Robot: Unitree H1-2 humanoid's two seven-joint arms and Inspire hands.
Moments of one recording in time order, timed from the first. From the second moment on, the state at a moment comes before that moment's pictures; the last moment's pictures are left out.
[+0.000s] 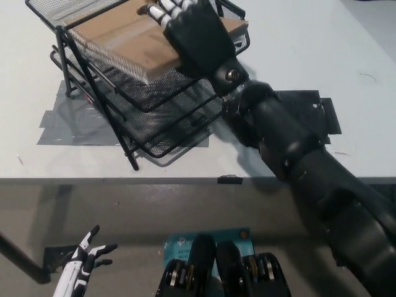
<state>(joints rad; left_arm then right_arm) 0.14 0.19 0.01 0.13 0.09 -0.37 -0.07 -1.15 -0.03 0.55 1.03 -1.10 -0.24 -0.82</state>
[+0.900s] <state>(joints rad) 0.12 0.19 0.01 0.15 0.09 -0.35 -0.07 -1.09 -0.22 0.54 0.79 -0.87 -0.11 -0.29</state>
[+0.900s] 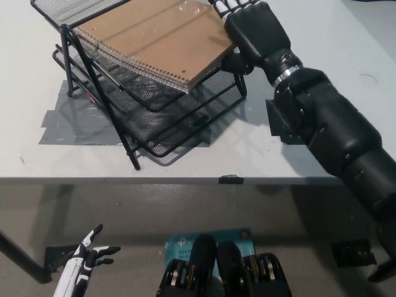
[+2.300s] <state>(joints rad) 0.05 0.19 0.01 0.15 0.09 -0.30 -0.07 -1.00 -0.67 0.52 0.34 -0.35 0.13 0.37</state>
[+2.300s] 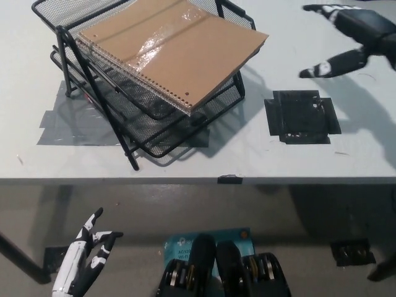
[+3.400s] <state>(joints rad) 0.03 0.19 0.00 0.15 0.09 -0.30 -0.07 -0.26 -0.29 0.31 -0.56 -0.03 0.22 0.24</state>
